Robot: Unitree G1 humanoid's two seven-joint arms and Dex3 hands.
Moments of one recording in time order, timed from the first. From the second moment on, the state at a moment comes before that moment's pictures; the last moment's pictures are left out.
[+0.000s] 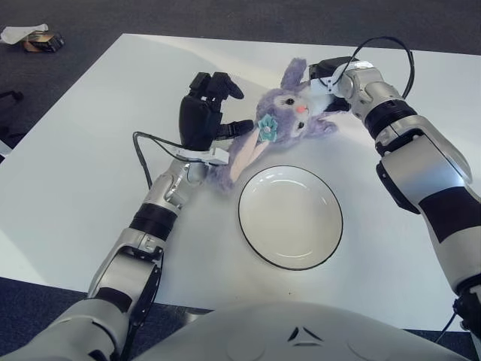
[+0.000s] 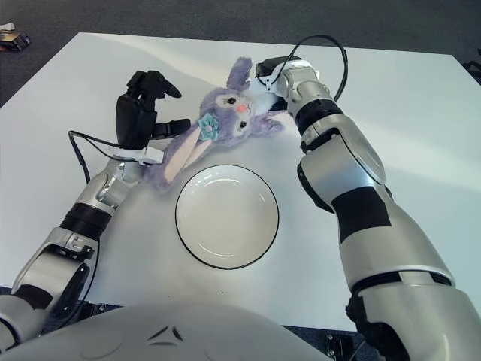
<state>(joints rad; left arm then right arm) -0.45 0.26 -0.24 0.35 0.80 -0.51 0.79 -1.29 -0.32 0.65 1.30 -0.79 -0.09 0.18</state>
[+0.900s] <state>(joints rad) -0.56 0.32 -0.21 0.75 0.75 -0.51 0.91 -1.37 -0.47 0.63 1.27 -0.78 -0.18 0.45</state>
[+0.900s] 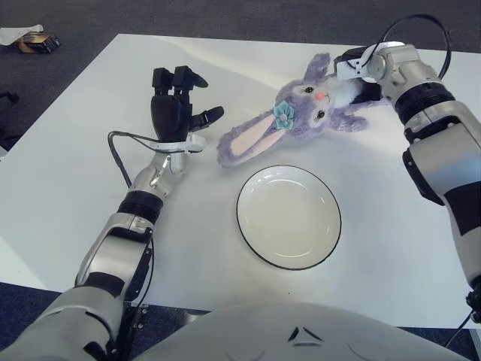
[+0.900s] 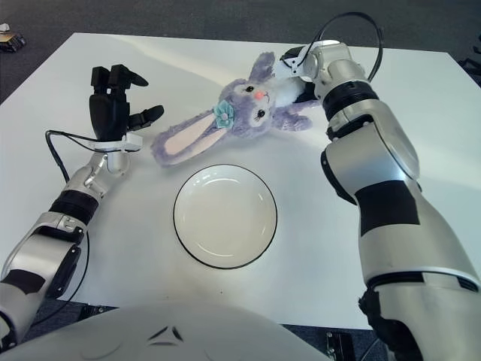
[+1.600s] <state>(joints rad) -0.67 0.32 -0.22 0.99 0.67 -0.53 0.91 -1.38 -0.57 0.55 1.15 -0.72 -0.36 0.55</state>
